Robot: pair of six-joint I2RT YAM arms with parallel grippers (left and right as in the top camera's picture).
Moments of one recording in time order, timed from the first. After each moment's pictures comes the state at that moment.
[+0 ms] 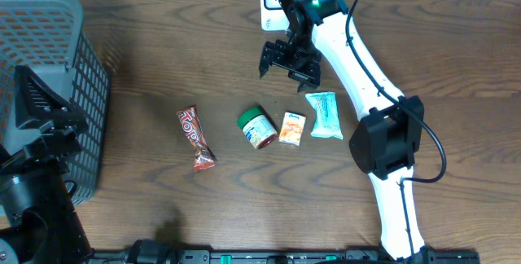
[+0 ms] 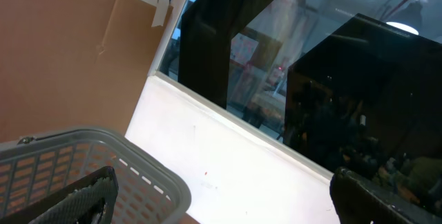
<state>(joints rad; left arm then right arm) -0.13 0.61 1.26 -0.42 -0.56 -0.36 0.44 2.37 2.34 -1.53 -0.34 0.67</state>
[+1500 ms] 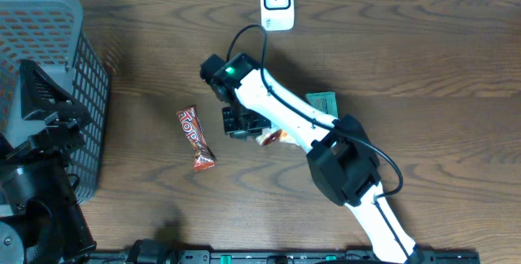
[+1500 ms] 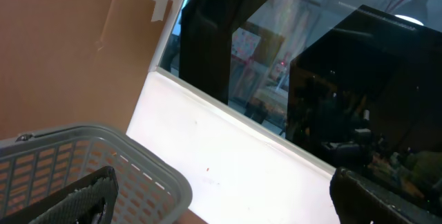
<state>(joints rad) -0.13 0.64 1.26 -0.42 -0.56 -0.36 0.79 2.37 2.09 -1.41 -0.06 0.67</state>
